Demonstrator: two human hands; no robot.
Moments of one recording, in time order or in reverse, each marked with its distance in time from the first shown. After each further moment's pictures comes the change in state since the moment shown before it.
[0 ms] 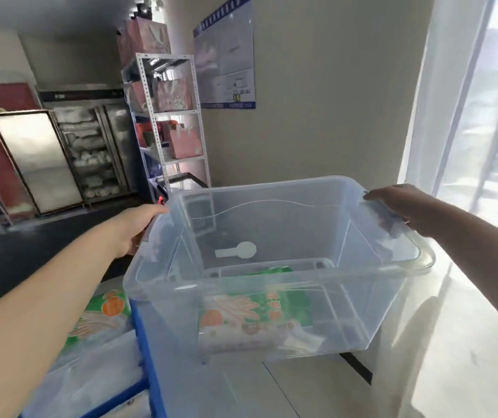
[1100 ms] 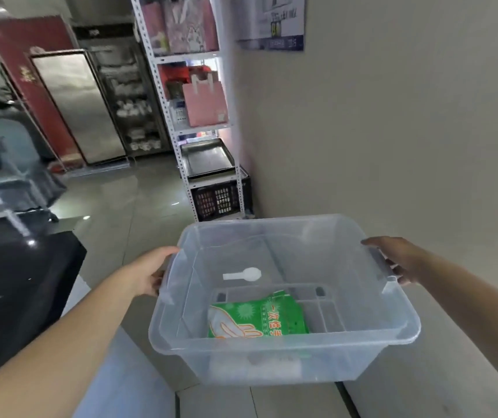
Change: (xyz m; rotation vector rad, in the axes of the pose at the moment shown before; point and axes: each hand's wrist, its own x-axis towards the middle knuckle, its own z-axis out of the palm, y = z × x) left_hand 0.531 0.045 0.156 -0.193 0.197 -0.508; right_hand 0.643 0.025 0.212 -0.118 -0.443 0.345
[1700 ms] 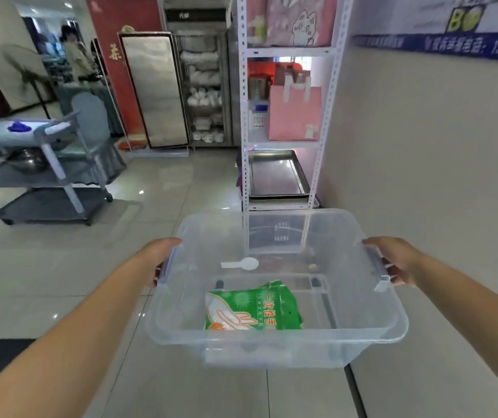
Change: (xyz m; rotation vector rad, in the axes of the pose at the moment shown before) left_hand 0.276 0.171 -0.168 -0.148 0.279 -0.040; right_hand 0.261 -0.322 0.238 -0.112 -0.171 -0.169
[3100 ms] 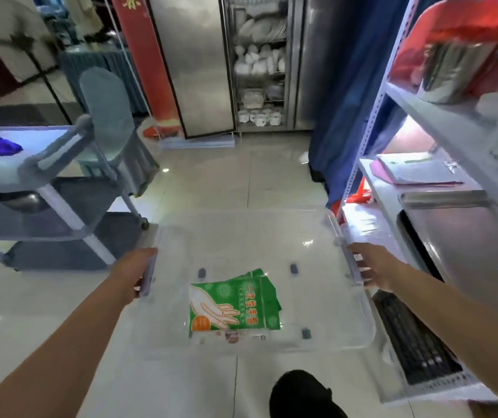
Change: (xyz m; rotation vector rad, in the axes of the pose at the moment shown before) left_hand 0.868 0.429 -0.435 -0.122 0.179 -0.088; right_hand 0.632 -0.598 0.704 0.137 -0.196 0.161
